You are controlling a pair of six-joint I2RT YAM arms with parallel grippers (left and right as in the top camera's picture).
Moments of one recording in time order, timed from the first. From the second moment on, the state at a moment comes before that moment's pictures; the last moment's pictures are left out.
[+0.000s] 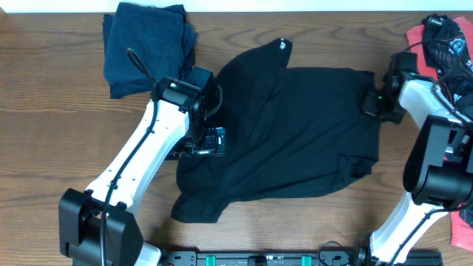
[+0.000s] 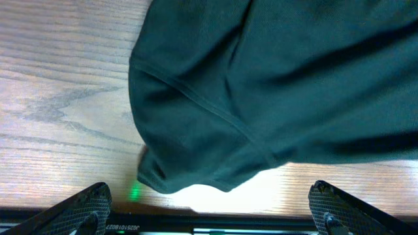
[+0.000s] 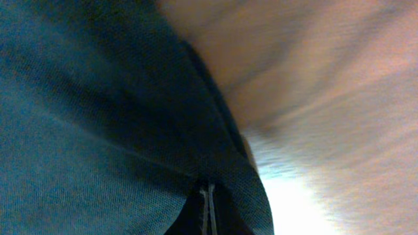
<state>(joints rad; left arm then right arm) -0.39 1.65 1.37 -1.36 0.08 -0.45 -0.22 2.05 1.35 -0.68 0.04 0.27</state>
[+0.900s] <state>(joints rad) -0.39 1.65 1.37 -1.27 0.08 -0.45 -0.46 2.13 1.95 -1.22 0.11 0.25</state>
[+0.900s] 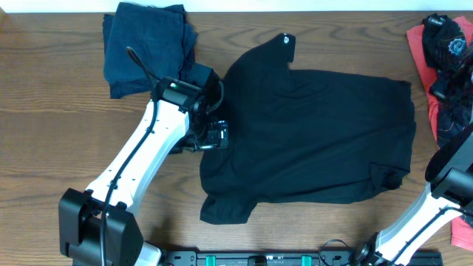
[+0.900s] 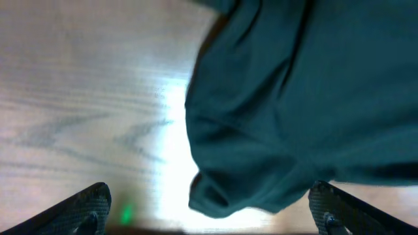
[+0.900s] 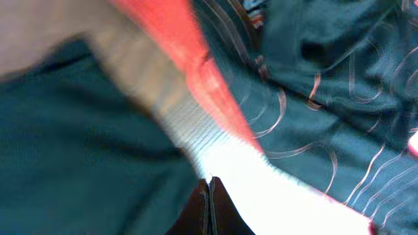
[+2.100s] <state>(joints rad) -0.39 1.65 1.37 -1.24 0.10 -0.43 -0.04 1.55 1.07 -1.20 -0.03 0.40</state>
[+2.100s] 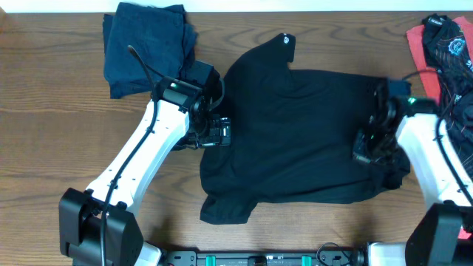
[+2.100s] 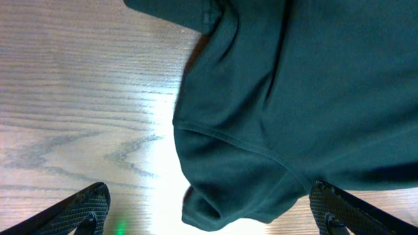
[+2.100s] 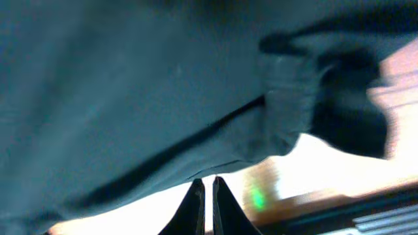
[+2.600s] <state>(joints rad) -0.39 1.65 1.37 -1.24 0.10 -0.43 -0.27 1.56 0.77 -1.00 -0.07 0.45</state>
